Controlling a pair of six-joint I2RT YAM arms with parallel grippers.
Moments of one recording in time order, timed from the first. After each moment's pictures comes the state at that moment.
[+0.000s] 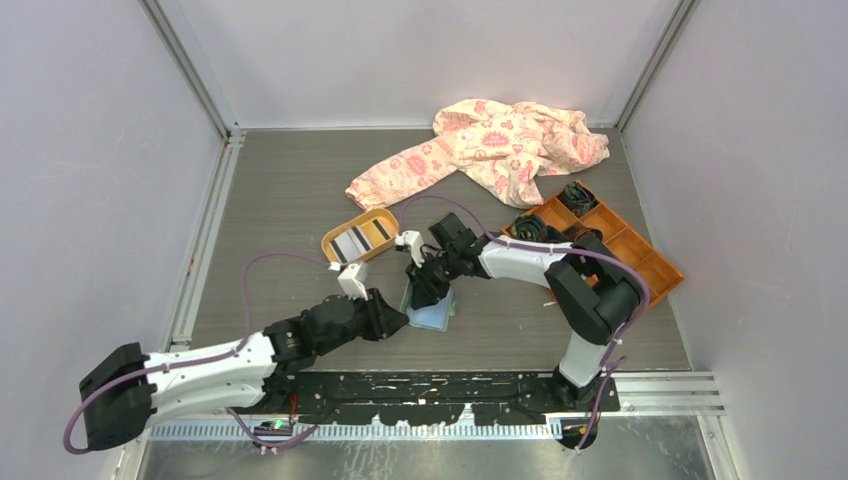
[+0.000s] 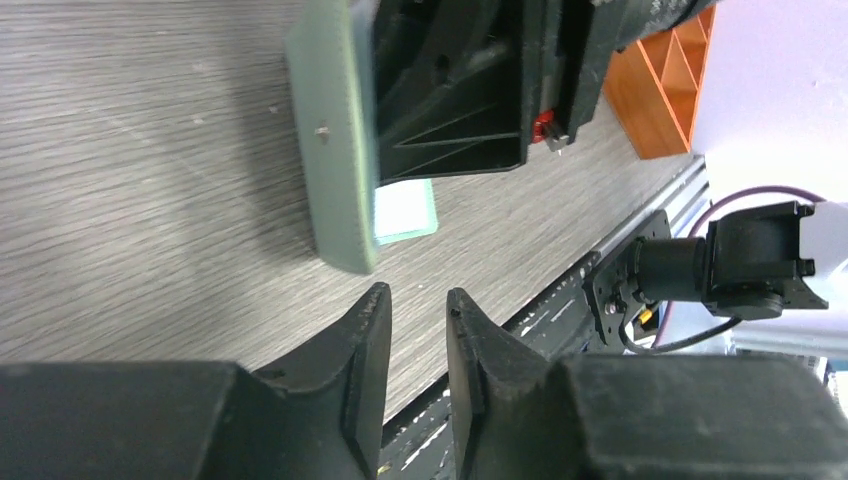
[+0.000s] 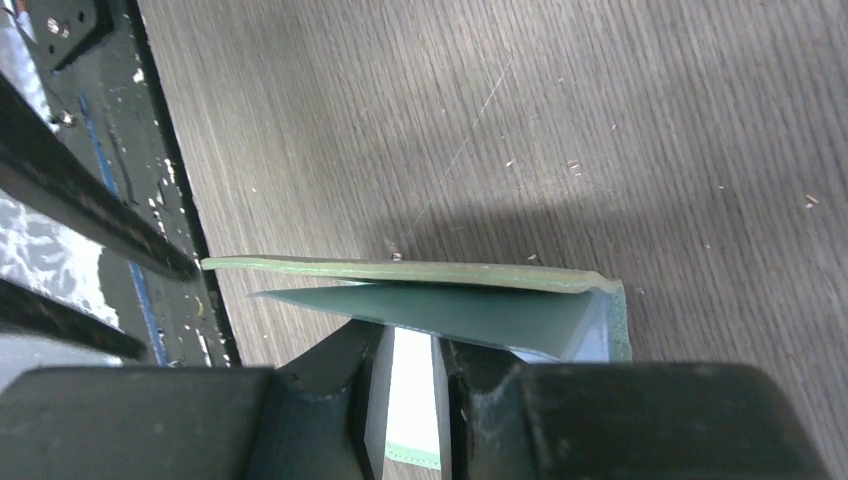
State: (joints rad) left arm -1.07 0.82 0.25 0.16 -0.21 -0.93; right arm 0.73 1.74 0.96 -0.22 -0.66 -0.15
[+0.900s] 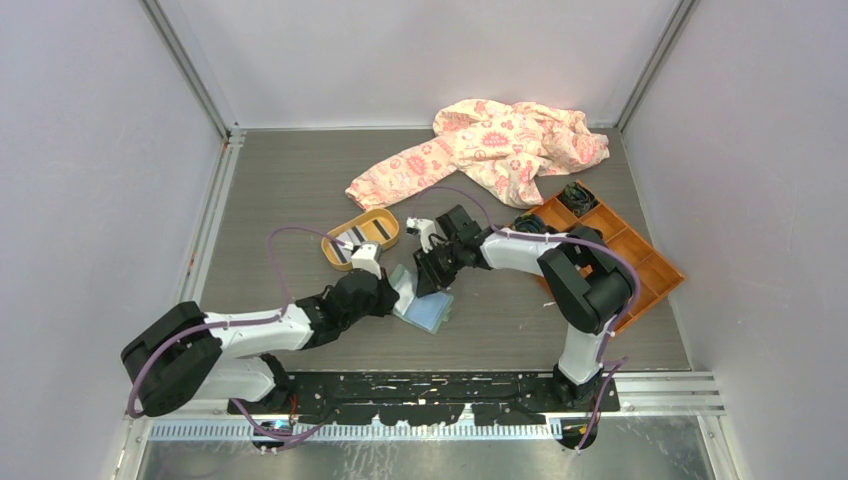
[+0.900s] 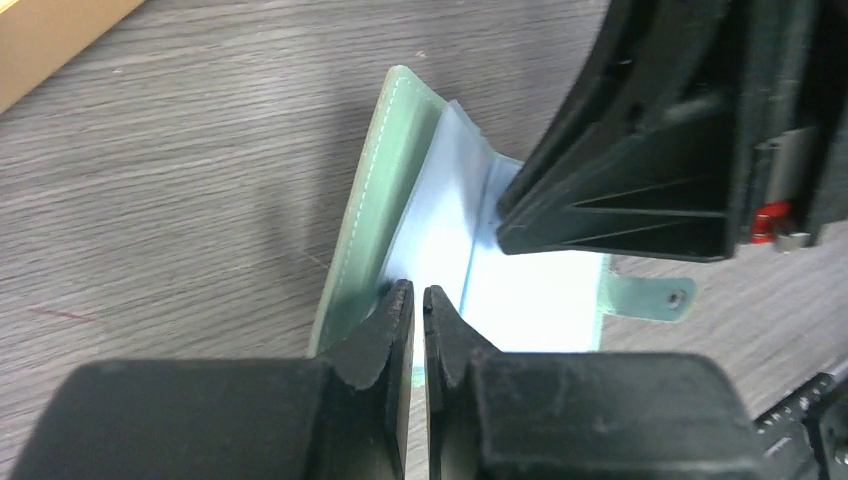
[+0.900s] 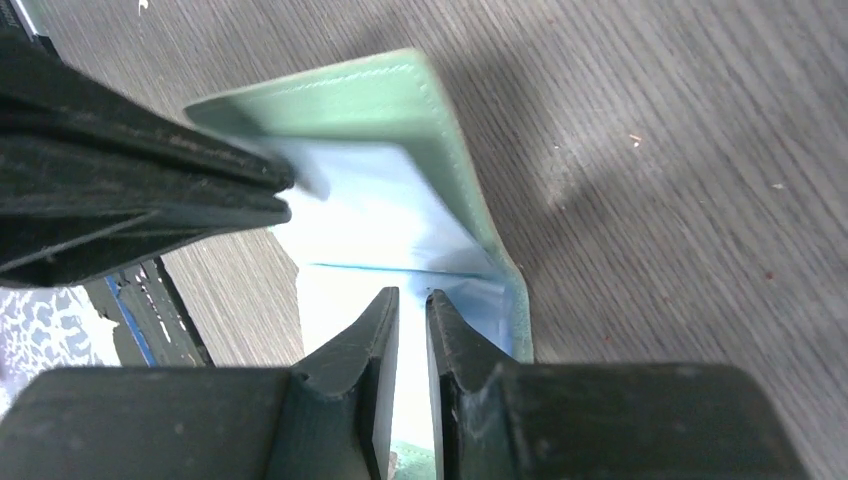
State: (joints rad) left arm -0.92 1.25 0.40 0.26 -0.25 -0.69; right arm 0.66 1.80 0.99 -0.17 -0.61 0.06
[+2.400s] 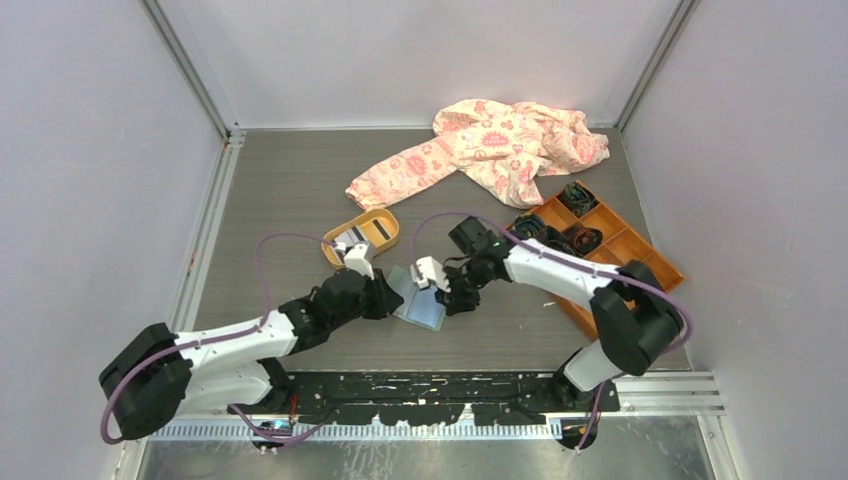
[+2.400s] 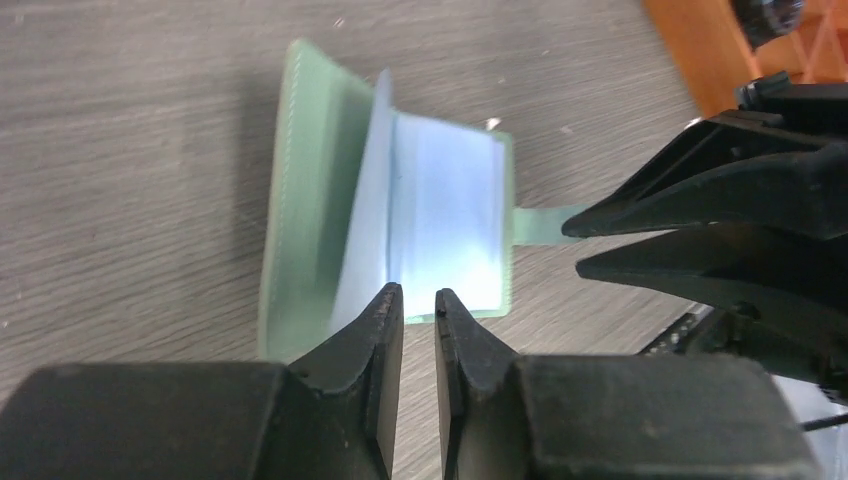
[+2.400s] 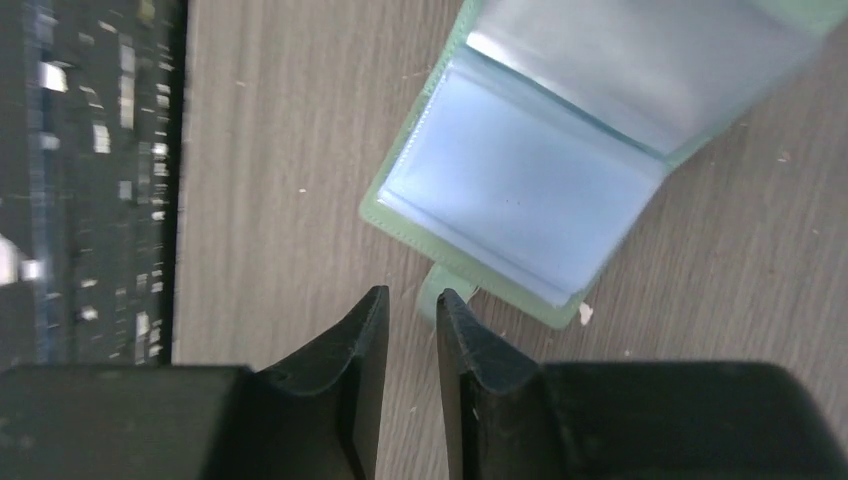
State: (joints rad) left arm -0.89 1.11 0.36 0.20 -0.12 -0.78; right arm 0.73 1.55 0.91 -0.57 -0.56 -0.88
